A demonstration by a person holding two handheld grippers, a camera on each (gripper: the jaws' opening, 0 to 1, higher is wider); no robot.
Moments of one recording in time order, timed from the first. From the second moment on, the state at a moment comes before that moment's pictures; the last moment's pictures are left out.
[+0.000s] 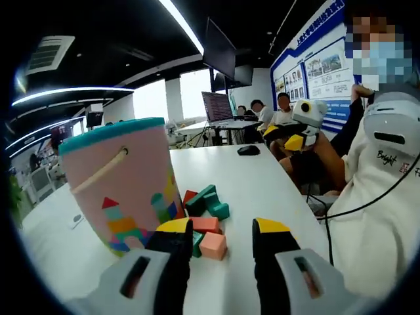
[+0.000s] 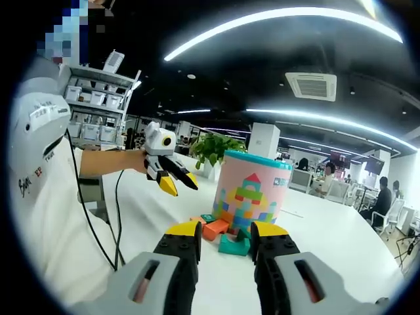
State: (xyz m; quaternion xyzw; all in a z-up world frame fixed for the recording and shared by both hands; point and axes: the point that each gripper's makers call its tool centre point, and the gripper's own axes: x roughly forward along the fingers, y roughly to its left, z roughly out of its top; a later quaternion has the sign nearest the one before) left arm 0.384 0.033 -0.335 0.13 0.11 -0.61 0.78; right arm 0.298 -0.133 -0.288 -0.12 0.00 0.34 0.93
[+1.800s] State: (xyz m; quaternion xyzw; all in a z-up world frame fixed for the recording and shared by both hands) left arm 0.385 -0.008 -0.400 0.12 0.18 -0.60 0.77; right arm 0.303 -0.132 -0.300 -0.13 0.01 0.33 0.93
